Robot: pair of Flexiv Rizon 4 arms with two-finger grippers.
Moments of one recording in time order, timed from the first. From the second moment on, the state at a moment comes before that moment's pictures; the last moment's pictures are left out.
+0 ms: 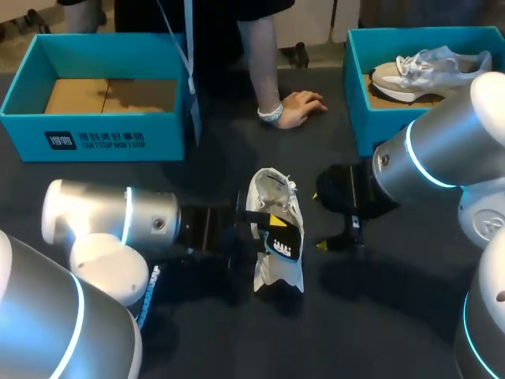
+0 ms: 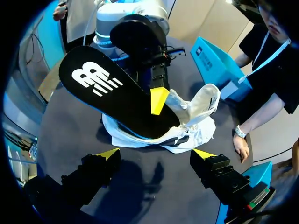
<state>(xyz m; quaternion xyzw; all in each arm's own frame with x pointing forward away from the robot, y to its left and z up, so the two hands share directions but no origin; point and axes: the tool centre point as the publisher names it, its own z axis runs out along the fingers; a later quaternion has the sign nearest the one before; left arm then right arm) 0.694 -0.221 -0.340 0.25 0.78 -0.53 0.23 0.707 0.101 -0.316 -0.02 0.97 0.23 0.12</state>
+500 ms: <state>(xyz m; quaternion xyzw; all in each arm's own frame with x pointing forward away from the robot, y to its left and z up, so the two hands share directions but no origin) 0.694 -0.221 -0.349 0.27 0.80 -0.49 0.23 0.707 0.101 -0.316 -0.02 0.97 0.23 0.12</state>
